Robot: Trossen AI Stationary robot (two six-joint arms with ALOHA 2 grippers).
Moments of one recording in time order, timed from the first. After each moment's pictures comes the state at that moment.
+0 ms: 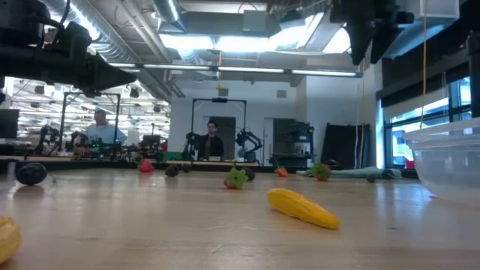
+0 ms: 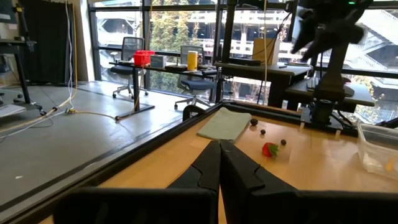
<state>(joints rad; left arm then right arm) 0.48 0.00 0.01 0.04 -0.02 -0.08 -0.06 1.42 1.48 -1.57 0.51 0.95</state>
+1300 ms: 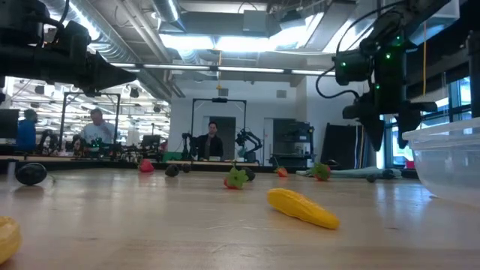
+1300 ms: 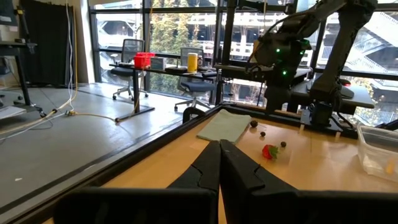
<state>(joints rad) 0.48 0.00 0.01 0.05 -0.02 -0.08 -0.62 1.34 0.82 -0.96 0.23 0.81</state>
